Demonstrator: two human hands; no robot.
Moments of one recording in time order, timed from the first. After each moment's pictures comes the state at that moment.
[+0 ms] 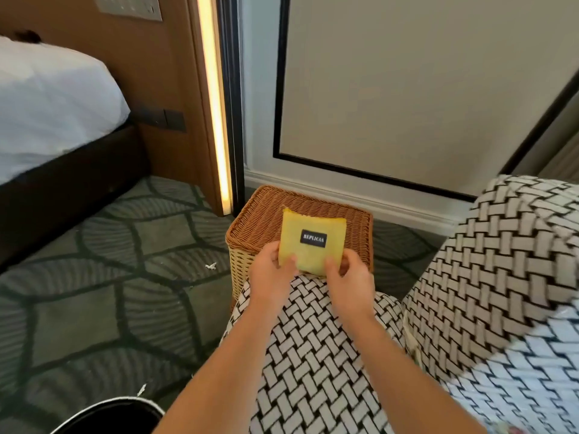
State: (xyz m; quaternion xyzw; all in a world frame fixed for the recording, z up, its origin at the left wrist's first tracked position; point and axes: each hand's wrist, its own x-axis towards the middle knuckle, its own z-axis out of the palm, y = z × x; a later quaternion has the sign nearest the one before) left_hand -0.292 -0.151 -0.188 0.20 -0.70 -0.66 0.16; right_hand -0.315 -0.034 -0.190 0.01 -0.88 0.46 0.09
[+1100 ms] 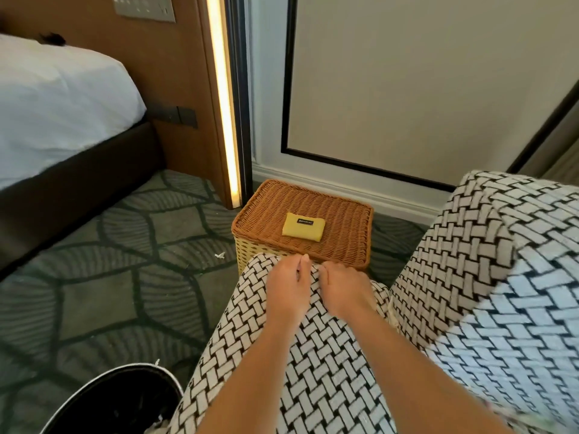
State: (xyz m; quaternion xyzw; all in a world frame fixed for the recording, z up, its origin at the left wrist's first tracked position) left_hand -0.263 -0.109 -0.198 0.13 -0.86 -0.44 0.22; right_hand -0.305 -0.011 -0.191 0.15 -0.99 0.05 -0.04
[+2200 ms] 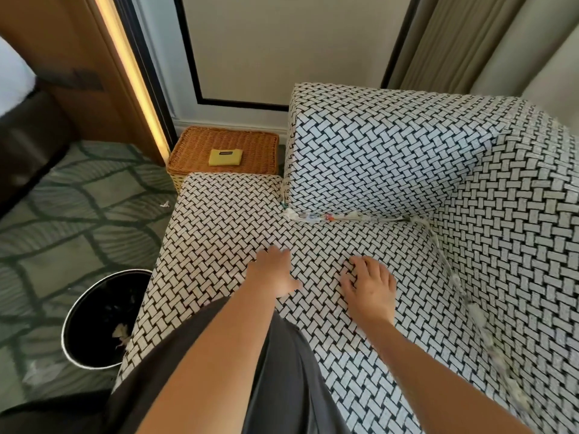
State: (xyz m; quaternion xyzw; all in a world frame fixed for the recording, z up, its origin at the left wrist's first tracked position) left_hand -0.038 0.020 -0.119 -0.04 -0.96 -0.13 -0.25; right_hand -0.004 0.210 -0.182 -0.07 -0.99 0.10 0.05
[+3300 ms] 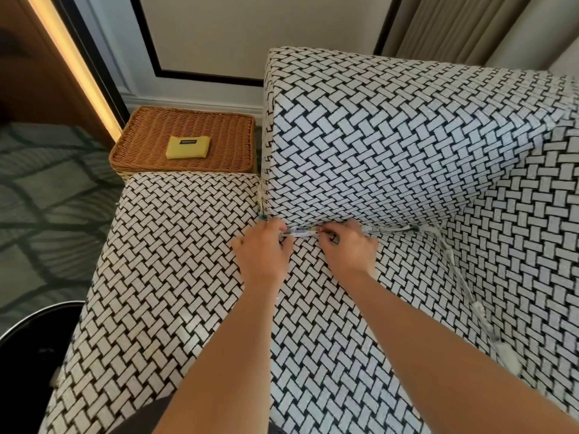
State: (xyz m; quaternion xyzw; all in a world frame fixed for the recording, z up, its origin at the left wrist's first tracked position) left_hand -0.145 0.052 -0.189 0.04 -0.97 -0.25 0.08; right_hand -0.149 0.197 -0.189 -0.11 -0.98 0.14 0.05
